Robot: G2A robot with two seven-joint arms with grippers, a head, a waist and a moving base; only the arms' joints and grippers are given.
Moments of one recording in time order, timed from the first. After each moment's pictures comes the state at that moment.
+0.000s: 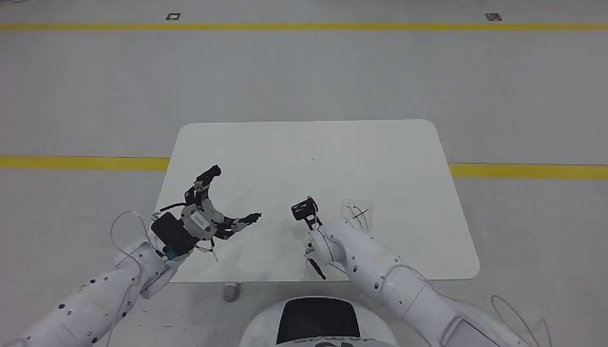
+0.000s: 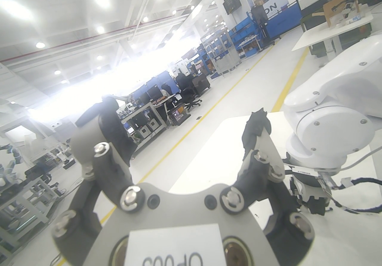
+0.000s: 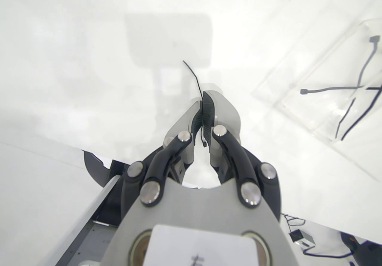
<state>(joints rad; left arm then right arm) 1.53 -0.60 -0.94 -1.72 1.33 0.03 0.97 -1.17 -1.49 0.65 -1.17 -1.16 0.34 1.03</state>
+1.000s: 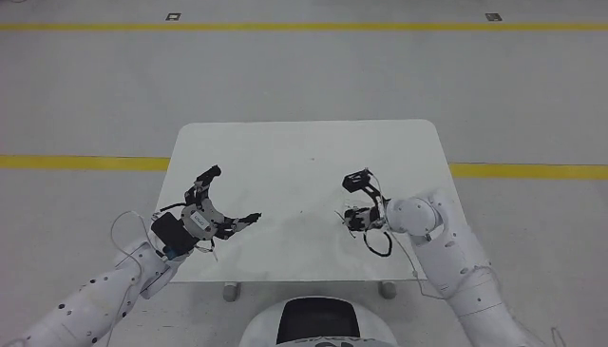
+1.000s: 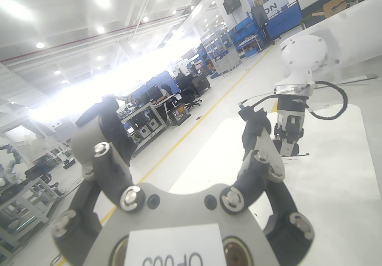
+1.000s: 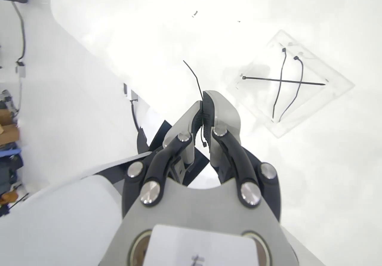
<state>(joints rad) 1.53 -0.60 -0.94 -1.72 1.33 0.03 0.97 -1.33 -1.31 1.26 -1.43 -0.76 -0.30 1.22</state>
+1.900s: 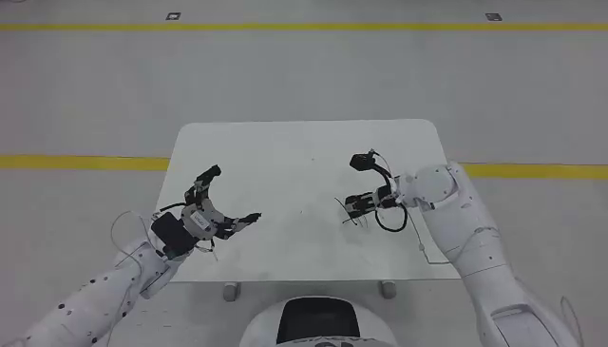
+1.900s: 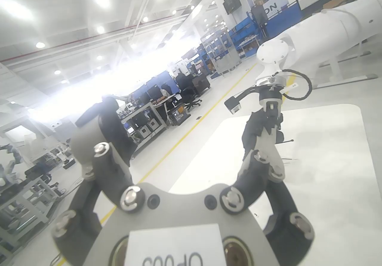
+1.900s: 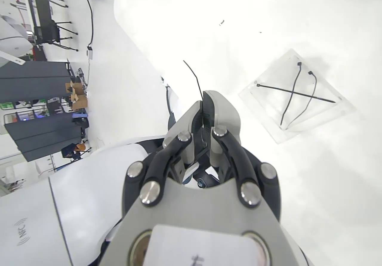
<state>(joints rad) 1.53 -0.60 -0.94 -1.72 1.33 0.03 0.97 -1.13 -1.29 1.25 -1.22 -0.47 -0.34 1.37</state>
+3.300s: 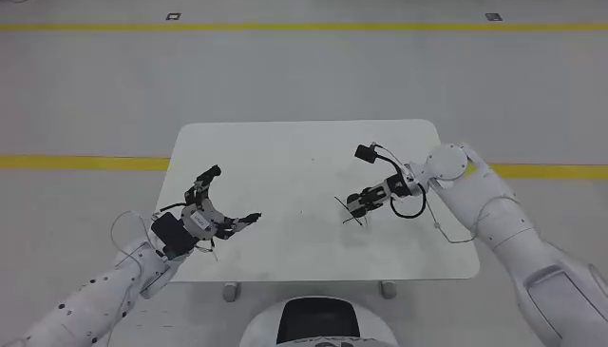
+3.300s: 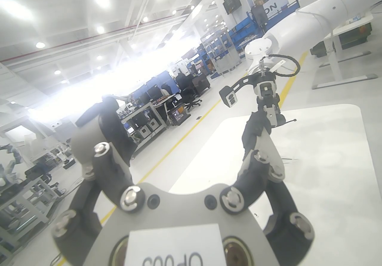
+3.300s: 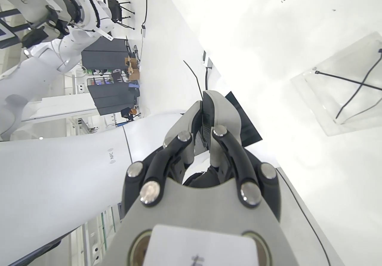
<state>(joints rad) 1.53 -0.60 -0.94 -1.72 1.33 0.03 0.97 -0.86 -1.07 0.78 -1.06 0.19 -0.34 1.39</state>
